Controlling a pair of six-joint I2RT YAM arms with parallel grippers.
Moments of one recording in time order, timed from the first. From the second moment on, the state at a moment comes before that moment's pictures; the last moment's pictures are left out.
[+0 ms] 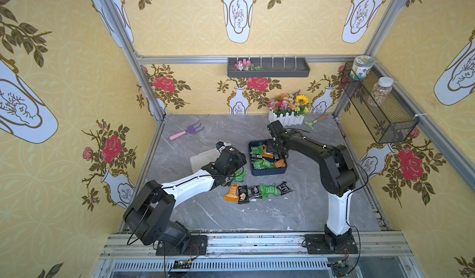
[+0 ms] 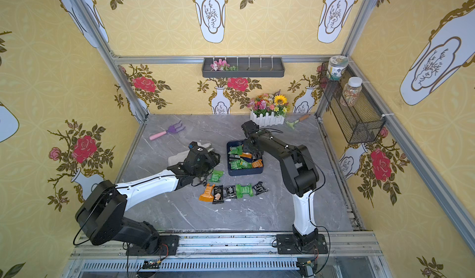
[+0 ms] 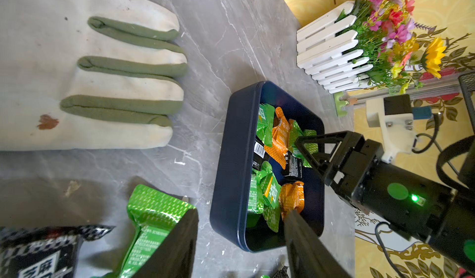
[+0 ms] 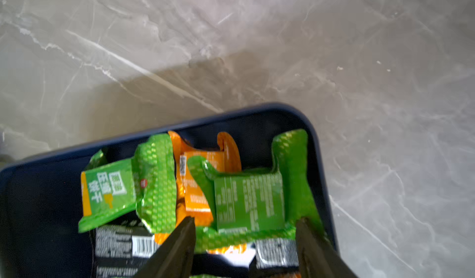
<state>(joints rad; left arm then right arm) -0.68 1.48 0.80 0.01 -0.14 -1.11 0.43 2.04 1.52 -0.61 0.14 0.53</state>
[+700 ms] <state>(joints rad) -0.68 1.50 0.80 0.03 -0.12 -1.11 0.45 2.12 1.59 -0.64 0.14 0.46</state>
